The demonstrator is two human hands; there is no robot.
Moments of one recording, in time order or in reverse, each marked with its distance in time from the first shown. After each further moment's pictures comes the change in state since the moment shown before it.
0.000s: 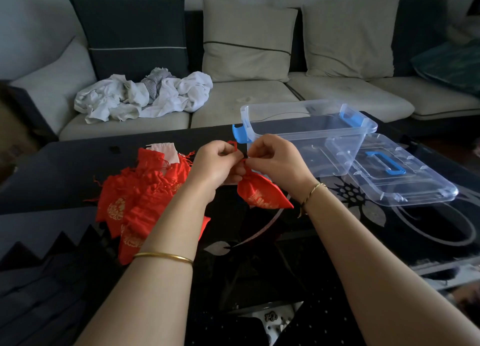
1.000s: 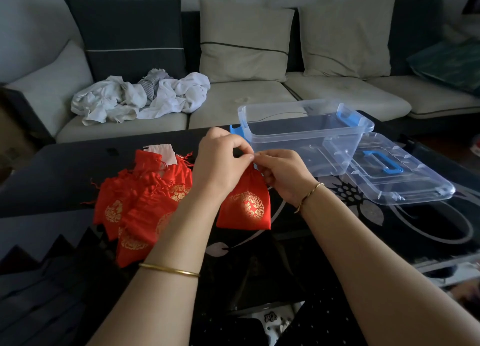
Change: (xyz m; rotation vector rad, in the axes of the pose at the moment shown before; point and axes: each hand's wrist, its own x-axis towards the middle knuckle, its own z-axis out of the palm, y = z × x) left_hand -0.022 0.019 0.011 0.612 0.171 0.489; right_hand -0.004 0.007 0.001 0.524 -0.005 0.418
